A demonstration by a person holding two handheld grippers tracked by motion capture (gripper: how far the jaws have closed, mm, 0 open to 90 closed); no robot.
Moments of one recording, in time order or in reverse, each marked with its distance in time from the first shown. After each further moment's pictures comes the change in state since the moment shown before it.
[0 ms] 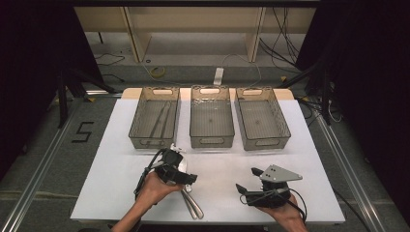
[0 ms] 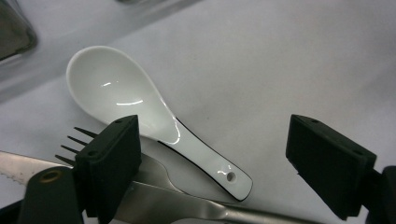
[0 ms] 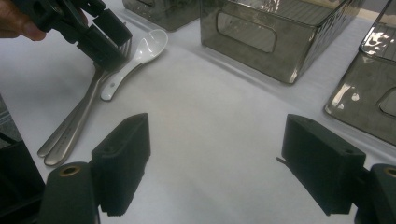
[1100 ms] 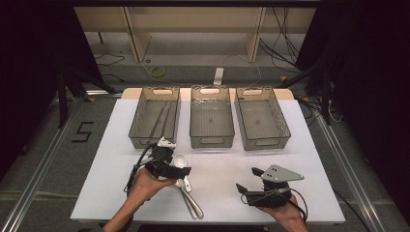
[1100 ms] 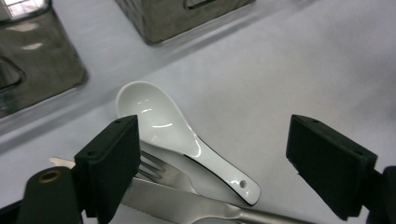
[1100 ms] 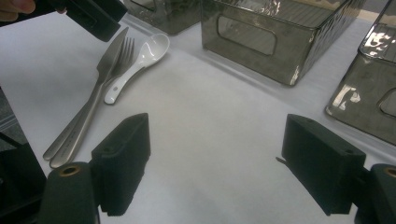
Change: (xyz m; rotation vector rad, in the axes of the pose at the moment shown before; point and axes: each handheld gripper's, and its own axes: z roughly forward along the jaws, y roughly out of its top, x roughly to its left) left arm 0.011 0.001 -0.027 -0.120 -0.005 0.013; right arm -0.001 0.000 -0.002 -0.010 0.009 0.013
